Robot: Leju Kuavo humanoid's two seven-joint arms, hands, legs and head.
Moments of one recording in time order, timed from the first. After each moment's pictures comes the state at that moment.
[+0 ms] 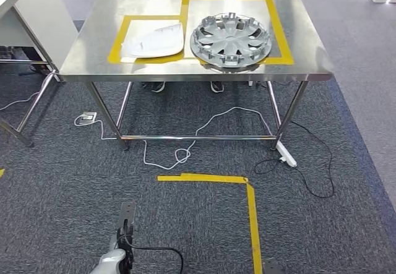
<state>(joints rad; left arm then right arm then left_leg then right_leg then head) -0.23 -0.24 0.04 -0.44 0.01 0.47 0.09 -0.01 0.14 -0.48 -0.41 0.89 -0.17 0.10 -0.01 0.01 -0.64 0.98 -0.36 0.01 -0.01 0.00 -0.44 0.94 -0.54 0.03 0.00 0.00</state>
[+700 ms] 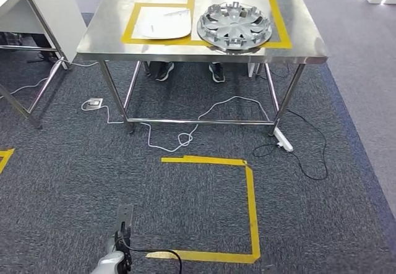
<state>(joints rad) -0.23 -0.22 0.01 -0.42 0.07 0.50 0.07 -0.02 0.14 -0.53 -0.34 0.91 -0.21 0.06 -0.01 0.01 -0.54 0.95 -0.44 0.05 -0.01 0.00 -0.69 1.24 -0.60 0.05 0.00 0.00</state>
